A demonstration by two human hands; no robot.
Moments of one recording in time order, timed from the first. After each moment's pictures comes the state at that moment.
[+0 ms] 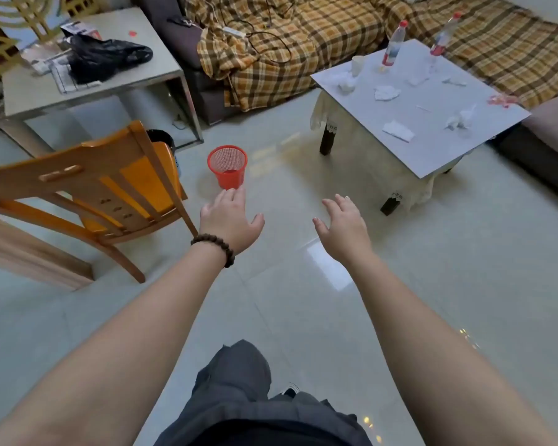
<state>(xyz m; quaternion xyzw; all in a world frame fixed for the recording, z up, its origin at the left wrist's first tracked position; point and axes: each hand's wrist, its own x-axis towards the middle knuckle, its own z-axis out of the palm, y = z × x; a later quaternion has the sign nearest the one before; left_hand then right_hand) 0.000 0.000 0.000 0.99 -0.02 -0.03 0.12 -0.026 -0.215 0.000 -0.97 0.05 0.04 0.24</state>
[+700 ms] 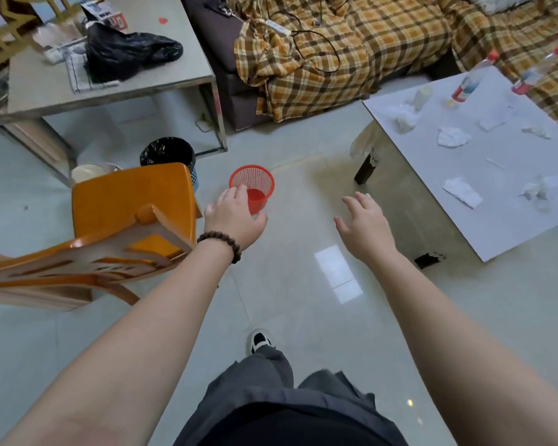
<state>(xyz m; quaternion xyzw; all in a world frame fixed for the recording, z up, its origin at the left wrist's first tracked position) 0.288 0.081 -0.027 0.98 0.07 -0.06 0.16 0.289 -0.161 -0.011 -0.98 0.00 0.07 0.19</state>
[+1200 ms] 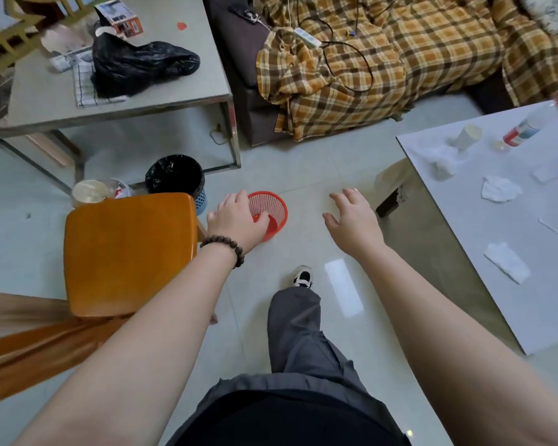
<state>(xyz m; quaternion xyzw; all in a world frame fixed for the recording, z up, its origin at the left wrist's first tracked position) 0.485 0.113 -0.052 0.97 0.15 -0.07 0.18 0.525 -0.105 -0.044 -0.98 -0.08 0.08 0.19</state>
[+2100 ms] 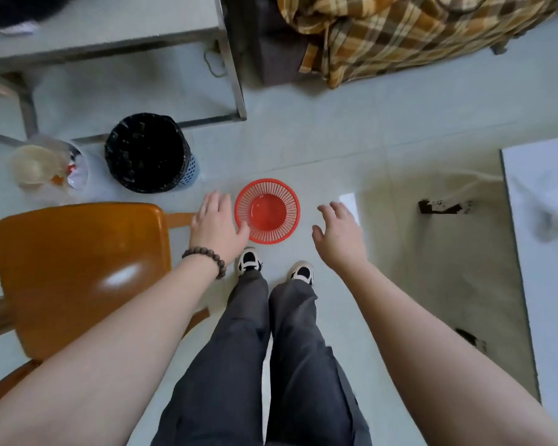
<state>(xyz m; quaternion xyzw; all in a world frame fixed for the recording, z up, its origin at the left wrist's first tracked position) 0.753 0.190 -0.242 0.94 0.21 -0.22 0.17 0.811 -0.026 -0.253 -0.94 -0.08 0.30 0.17</state>
